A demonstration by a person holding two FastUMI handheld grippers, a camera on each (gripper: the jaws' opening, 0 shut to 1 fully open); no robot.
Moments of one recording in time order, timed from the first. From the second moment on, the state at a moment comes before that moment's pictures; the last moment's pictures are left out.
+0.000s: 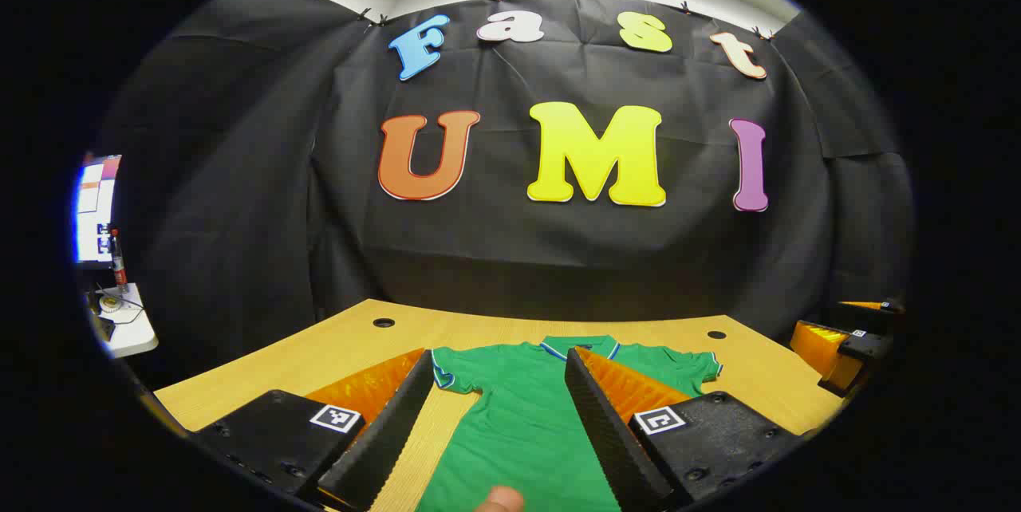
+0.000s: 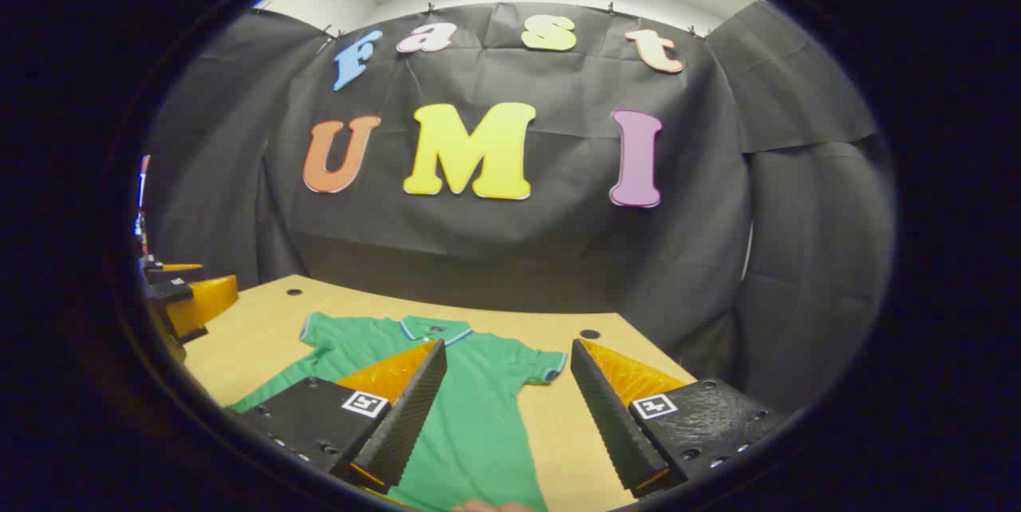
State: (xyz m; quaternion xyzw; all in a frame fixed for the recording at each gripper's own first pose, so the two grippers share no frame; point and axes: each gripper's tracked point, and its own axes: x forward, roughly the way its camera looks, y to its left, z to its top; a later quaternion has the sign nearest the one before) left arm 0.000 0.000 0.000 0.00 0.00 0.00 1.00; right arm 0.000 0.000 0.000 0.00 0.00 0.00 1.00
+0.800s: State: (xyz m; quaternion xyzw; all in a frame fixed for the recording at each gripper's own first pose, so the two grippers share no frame) left arm 0.000 -0.009 -0.005 0.00 0.00 -0.01 1.00; right arm 0.005 -0.005 -0.022 0.00 0.02 0.00 1.00
